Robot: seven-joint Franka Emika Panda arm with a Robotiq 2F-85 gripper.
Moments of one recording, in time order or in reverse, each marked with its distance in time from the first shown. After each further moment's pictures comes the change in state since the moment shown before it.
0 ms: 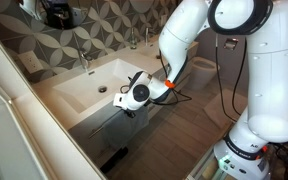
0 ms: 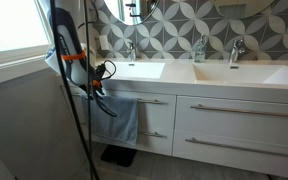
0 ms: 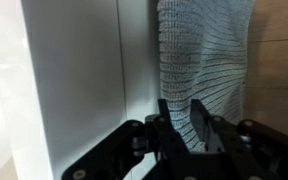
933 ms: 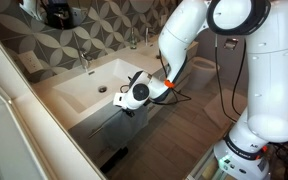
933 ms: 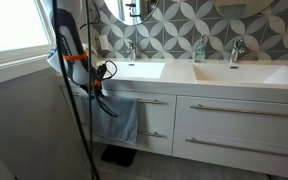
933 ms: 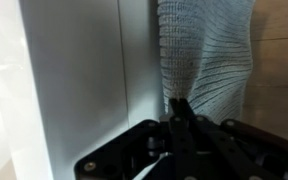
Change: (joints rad) arm -0.007 0.009 -0.002 0.012 0.001 0.014 -0.007
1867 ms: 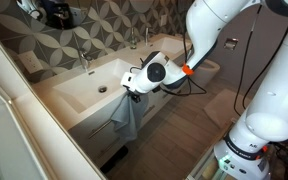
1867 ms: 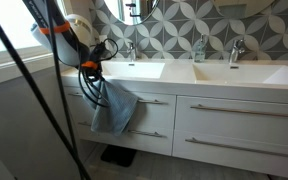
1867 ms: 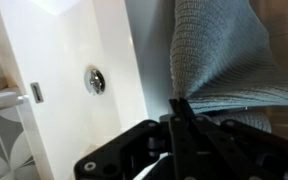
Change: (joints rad) arm -0.058 -0.375 -0.004 -0.216 0.115 0.075 0.013
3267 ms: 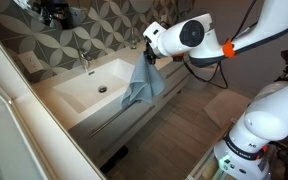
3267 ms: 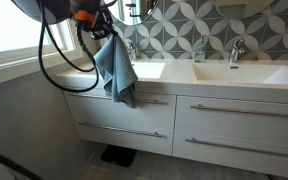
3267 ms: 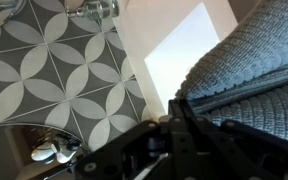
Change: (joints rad) arm -0.057 -0.586 -0.112 -0.195 0.200 -0.038 -0.041
